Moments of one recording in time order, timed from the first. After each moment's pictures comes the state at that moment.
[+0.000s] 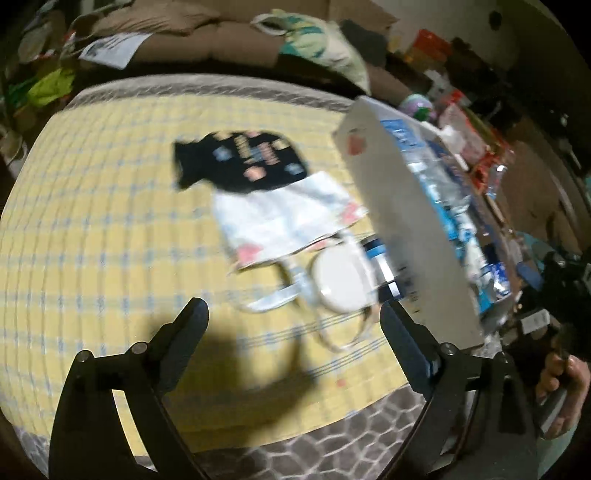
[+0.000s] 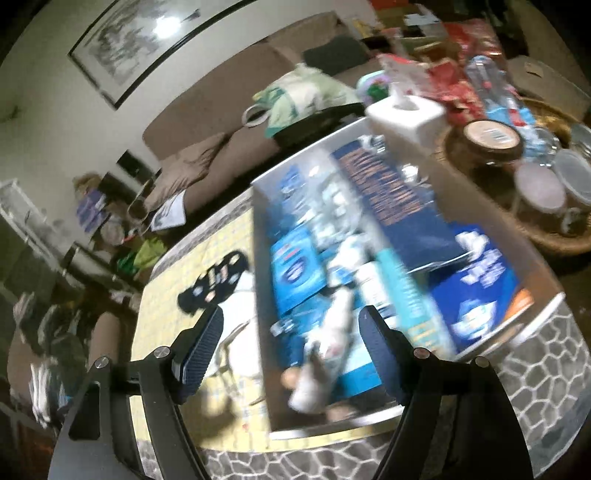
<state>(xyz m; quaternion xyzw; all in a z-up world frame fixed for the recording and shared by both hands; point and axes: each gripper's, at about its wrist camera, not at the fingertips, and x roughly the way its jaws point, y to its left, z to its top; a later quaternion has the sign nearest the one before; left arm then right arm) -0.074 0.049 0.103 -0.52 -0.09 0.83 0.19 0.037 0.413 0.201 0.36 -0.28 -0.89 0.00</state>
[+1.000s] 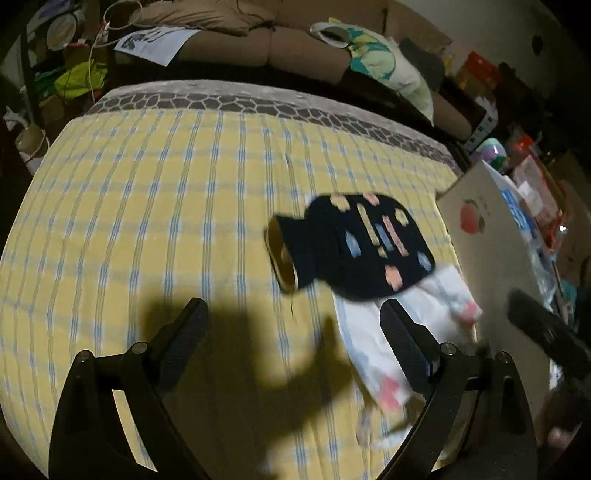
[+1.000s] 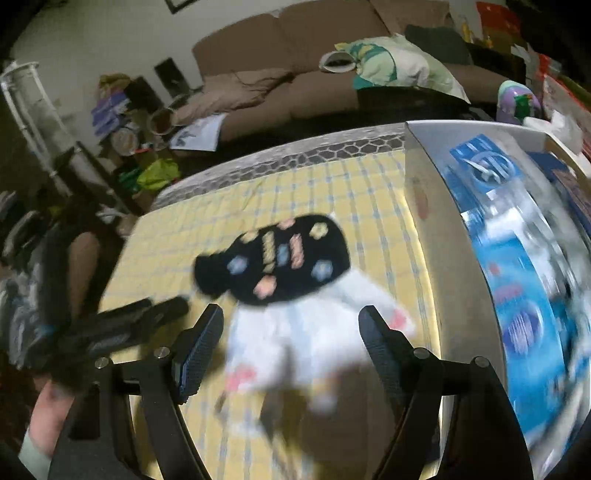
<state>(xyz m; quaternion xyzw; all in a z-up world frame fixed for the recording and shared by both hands) -0.224 -0.010 0.048 -0.51 -0.10 0.84 0.13 -0.158 0.245 0.131 0.43 -0.13 -0.89 0.07</state>
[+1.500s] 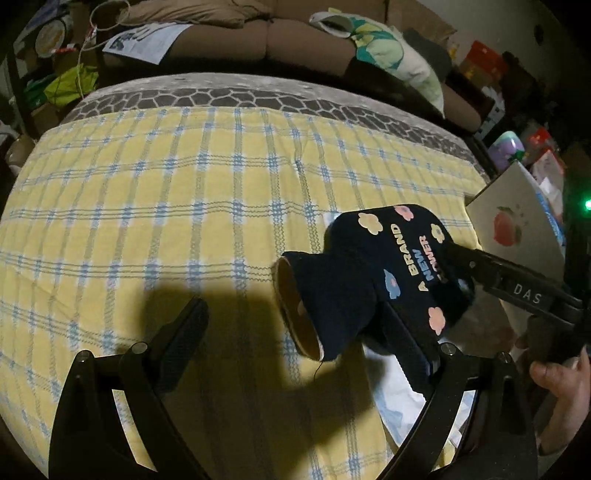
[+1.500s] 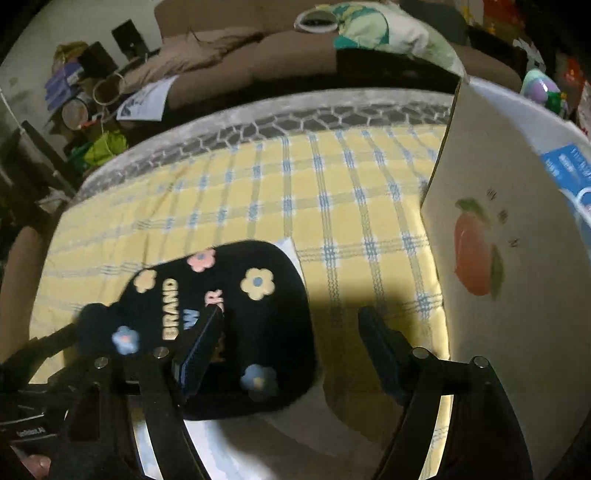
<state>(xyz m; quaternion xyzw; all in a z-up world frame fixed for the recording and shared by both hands) -0.269 0.004 0.012 -0.52 -0.08 0.84 0.12 -0.275 0.257 0.052 0.50 -0.09 -0.86 0.02</state>
